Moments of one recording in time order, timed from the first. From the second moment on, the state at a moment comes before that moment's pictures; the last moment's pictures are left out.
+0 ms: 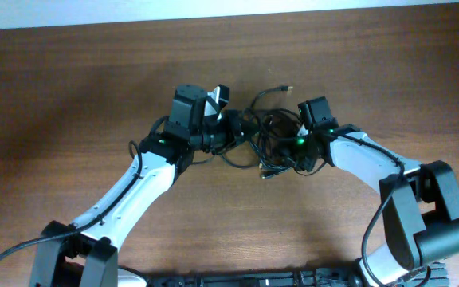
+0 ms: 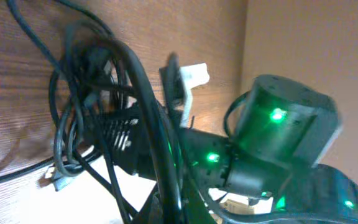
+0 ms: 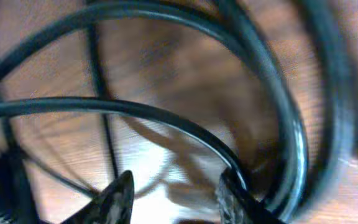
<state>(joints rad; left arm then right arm) -0.45 1.56 0.97 -0.10 0.67 -0.93 0.26 1.73 0.87 -0.34 -0.41 0.85</state>
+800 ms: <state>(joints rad) -0.45 1.56 0.97 -0.14 0.57 -0.86 0.30 1.73 0.95 -0.49 -0.33 0.77</state>
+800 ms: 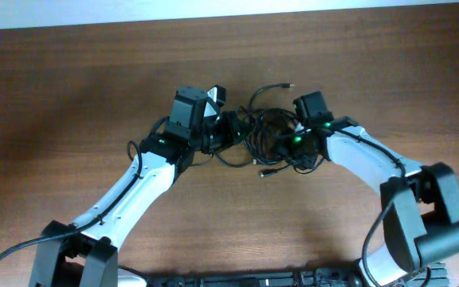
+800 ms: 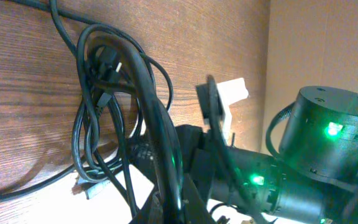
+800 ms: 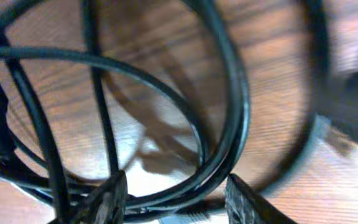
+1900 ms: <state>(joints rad) -0.08 1.47 0.98 -0.15 0.96 -0.23 0.05 1.52 1.26 -0.87 -0.37 0.29</state>
